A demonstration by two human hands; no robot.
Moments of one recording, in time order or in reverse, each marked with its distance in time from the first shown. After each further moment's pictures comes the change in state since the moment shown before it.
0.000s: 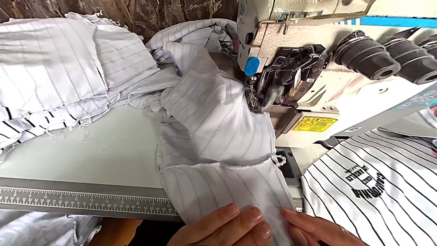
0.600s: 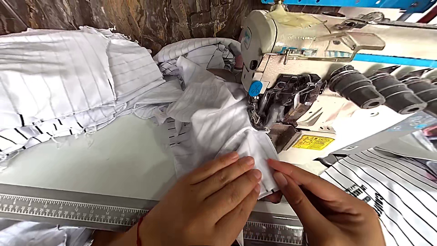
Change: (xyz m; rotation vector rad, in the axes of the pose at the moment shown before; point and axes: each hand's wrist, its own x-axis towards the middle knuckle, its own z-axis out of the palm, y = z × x) left_hand 0.049 -0.061 -0.009 0.104 0.075 0.095; right_hand 0.067 -0.002 0.016 -0.051 0.107 -0.060
